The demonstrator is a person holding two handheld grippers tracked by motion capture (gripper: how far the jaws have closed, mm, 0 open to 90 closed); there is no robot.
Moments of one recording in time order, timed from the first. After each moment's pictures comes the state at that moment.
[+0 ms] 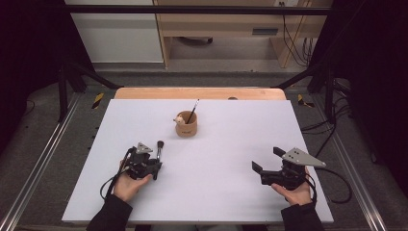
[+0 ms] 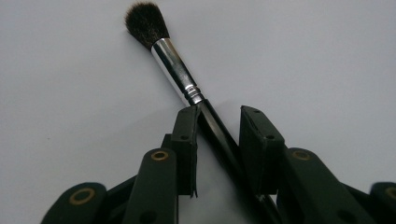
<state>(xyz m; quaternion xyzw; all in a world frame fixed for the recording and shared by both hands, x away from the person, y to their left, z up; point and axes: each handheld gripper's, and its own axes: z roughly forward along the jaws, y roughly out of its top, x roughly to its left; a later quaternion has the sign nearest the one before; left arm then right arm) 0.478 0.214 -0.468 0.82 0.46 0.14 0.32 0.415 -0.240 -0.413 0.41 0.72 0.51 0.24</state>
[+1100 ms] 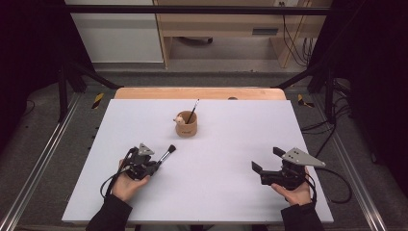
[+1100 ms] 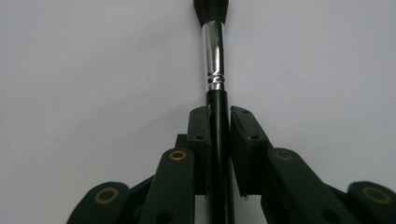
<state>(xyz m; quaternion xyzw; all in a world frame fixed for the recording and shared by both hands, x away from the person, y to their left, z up) 0.475 0.212 -0.463 0.85 0.42 0.15 0.29 0.415 -0.240 -0.413 0.41 0.72 0.51 0.24</state>
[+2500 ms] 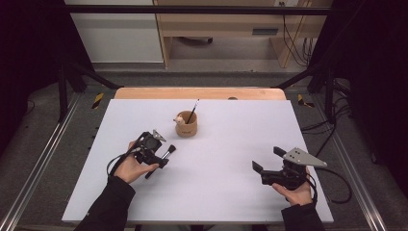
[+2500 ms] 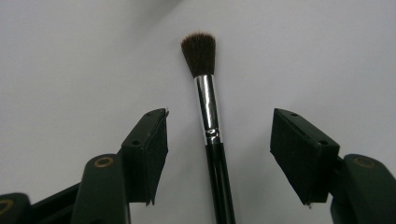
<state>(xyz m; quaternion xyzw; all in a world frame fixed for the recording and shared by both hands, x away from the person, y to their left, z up) 0.512 0.181 -0.427 0.90 0.37 0.13 0.20 0.414 -0.241 -0.411 0.41 0.71 0.51 0.24</state>
